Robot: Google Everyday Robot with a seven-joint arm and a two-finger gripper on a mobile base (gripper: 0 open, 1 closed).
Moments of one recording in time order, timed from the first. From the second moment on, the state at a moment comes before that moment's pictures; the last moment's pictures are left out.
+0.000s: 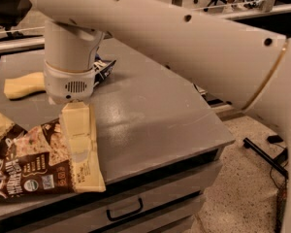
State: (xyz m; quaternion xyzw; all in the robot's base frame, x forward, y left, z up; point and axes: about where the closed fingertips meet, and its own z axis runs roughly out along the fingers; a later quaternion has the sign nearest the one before) arm 0.431 0.161 0.885 -0.85 0.49 0.15 0.07
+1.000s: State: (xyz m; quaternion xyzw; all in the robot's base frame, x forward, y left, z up) arm 0.413 0.186 0.862 -0.85 0.48 0.19 0.05
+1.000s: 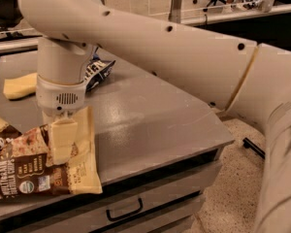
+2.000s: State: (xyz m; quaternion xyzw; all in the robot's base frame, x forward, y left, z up) arm 0.453 0.145 0.925 -0.81 0.50 0.26 0.17
